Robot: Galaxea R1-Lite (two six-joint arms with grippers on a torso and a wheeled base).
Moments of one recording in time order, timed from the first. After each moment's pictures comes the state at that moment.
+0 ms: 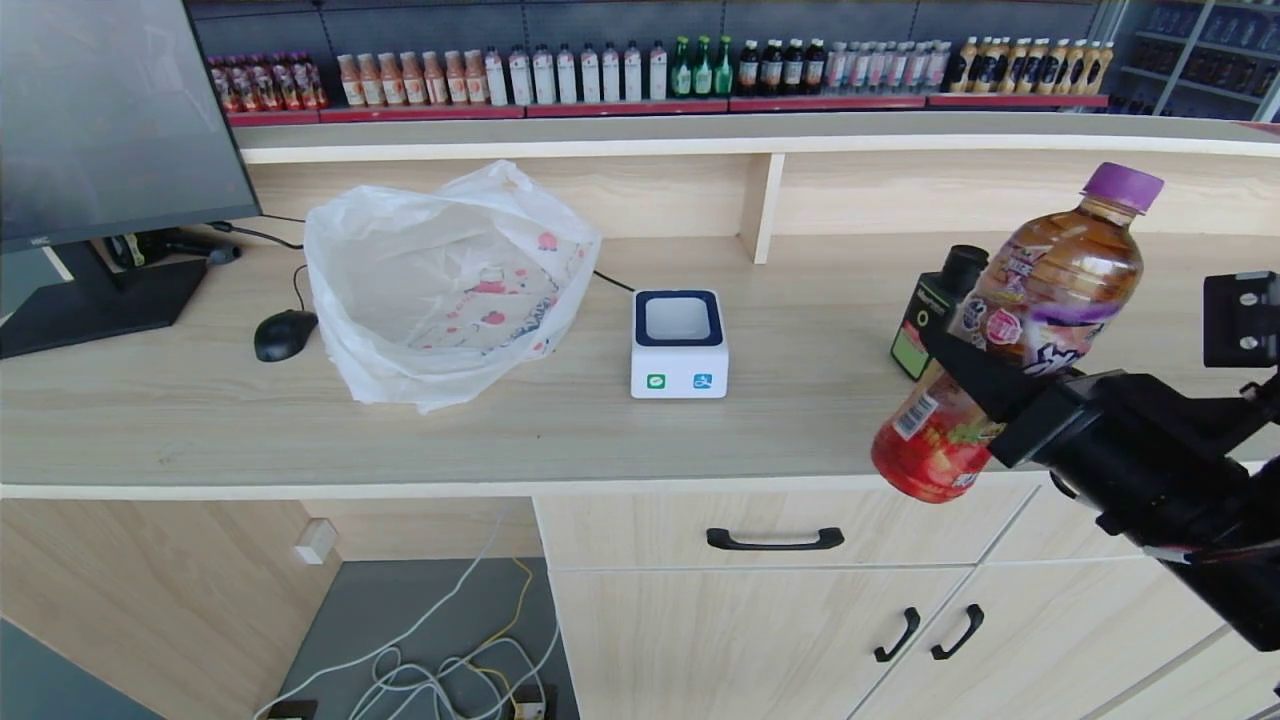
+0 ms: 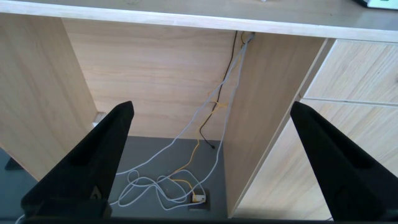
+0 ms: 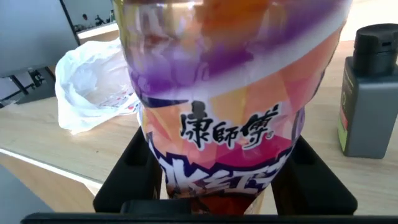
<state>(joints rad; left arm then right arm) 0.00 0.00 0.00 0.00 0.00 0.00 0.40 1.54 -0.35 -1.48 0.06 0.21</state>
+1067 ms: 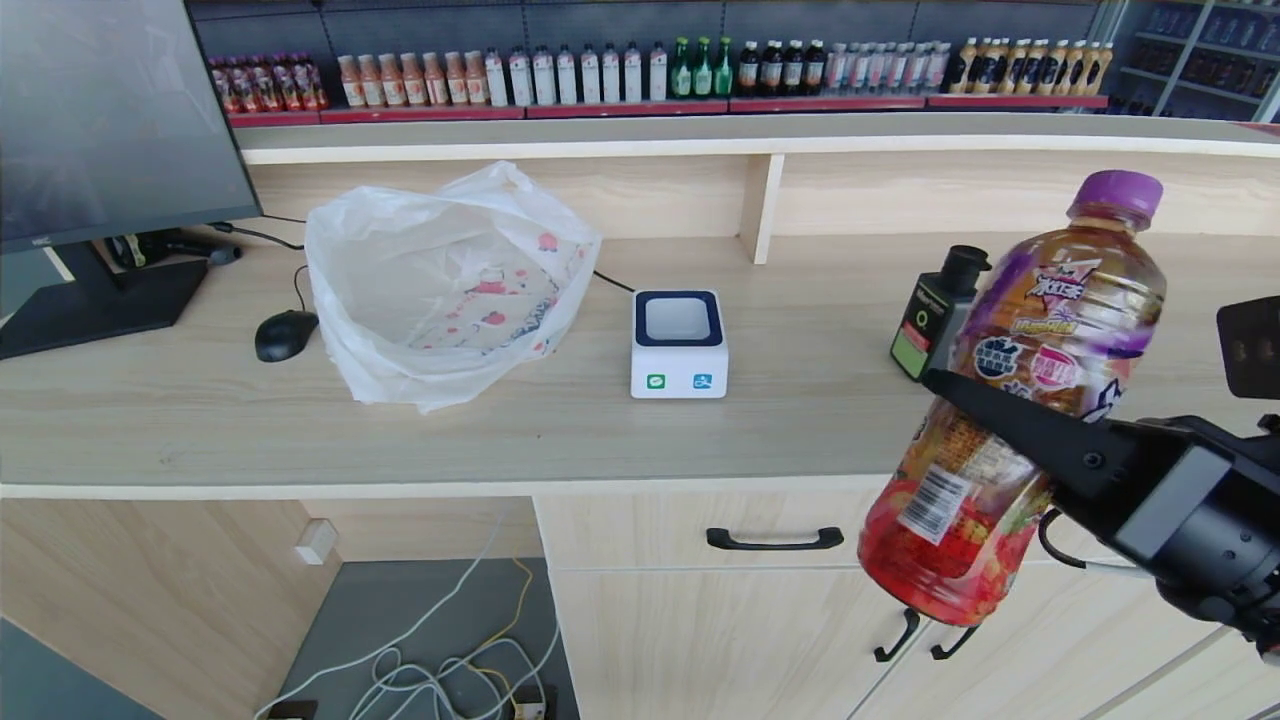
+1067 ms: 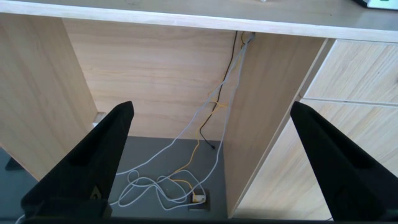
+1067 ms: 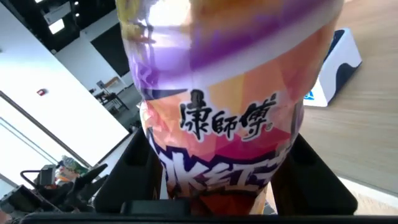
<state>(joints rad) 0.00 0.00 0.00 0.00 0.00 0.00 0.47 1.43 -0.28 -1.49 0.41 0.61</state>
